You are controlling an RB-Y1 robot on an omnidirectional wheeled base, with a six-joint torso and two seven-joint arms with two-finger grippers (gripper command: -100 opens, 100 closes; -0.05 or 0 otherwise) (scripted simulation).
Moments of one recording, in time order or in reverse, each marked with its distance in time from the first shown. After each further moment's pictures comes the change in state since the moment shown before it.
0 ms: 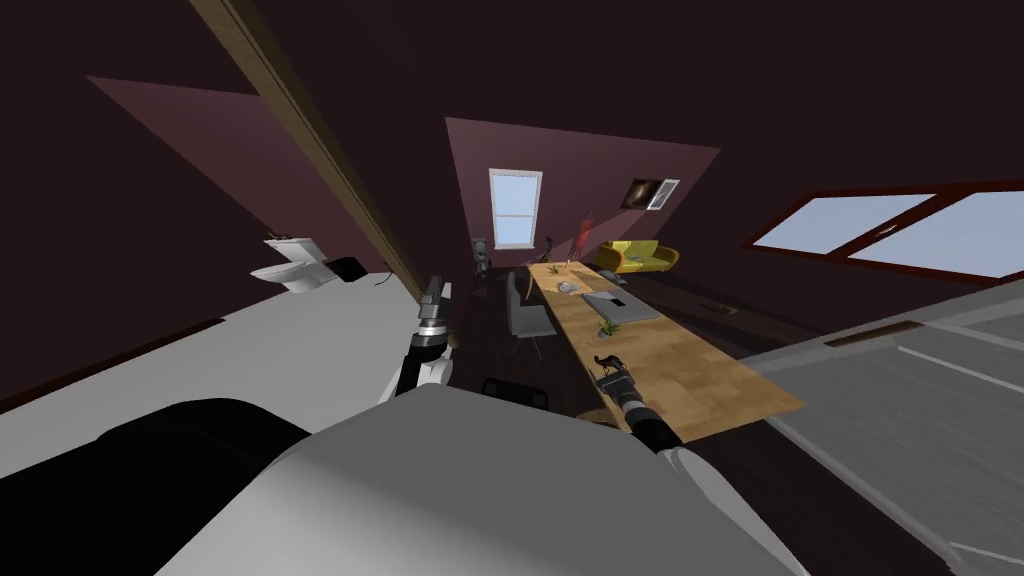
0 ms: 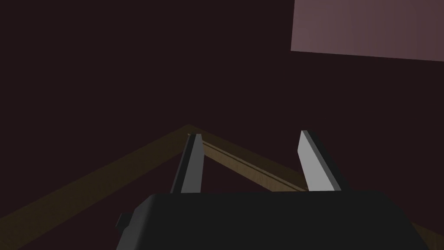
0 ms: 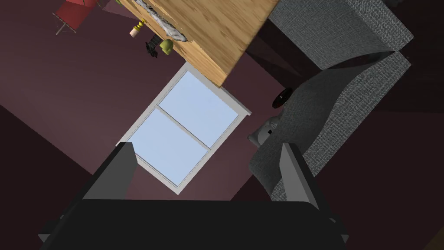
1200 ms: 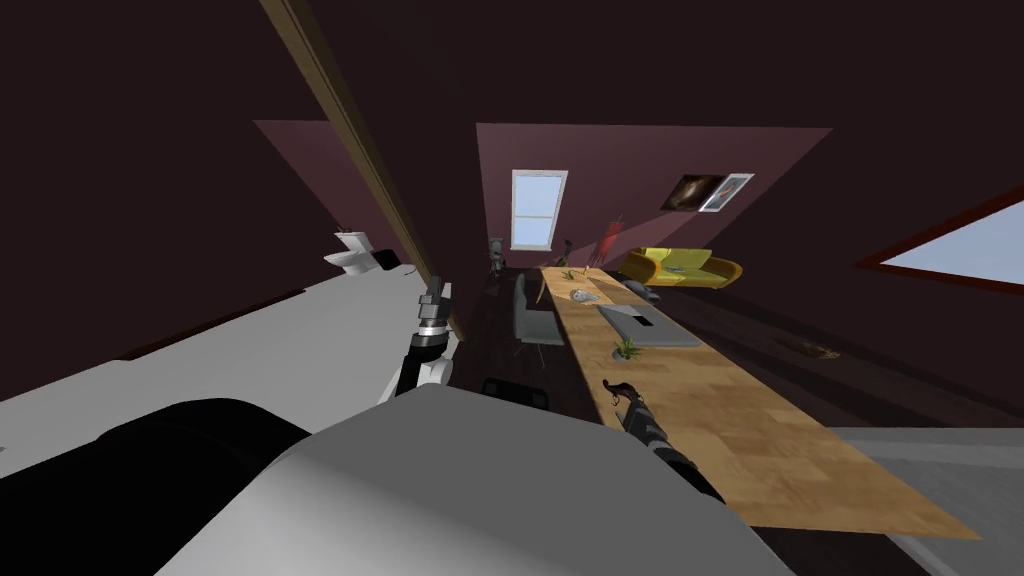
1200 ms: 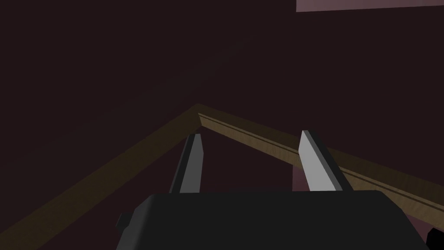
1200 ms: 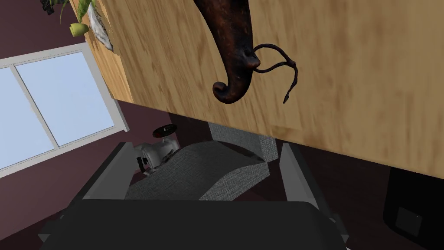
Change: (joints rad) left arm 0.000 0.000 0.000 0.000 0.000 0.000 0.000; right arm 0.091 -0.138 0.084 0.153 0.259 0.130 0.231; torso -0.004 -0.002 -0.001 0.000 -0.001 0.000
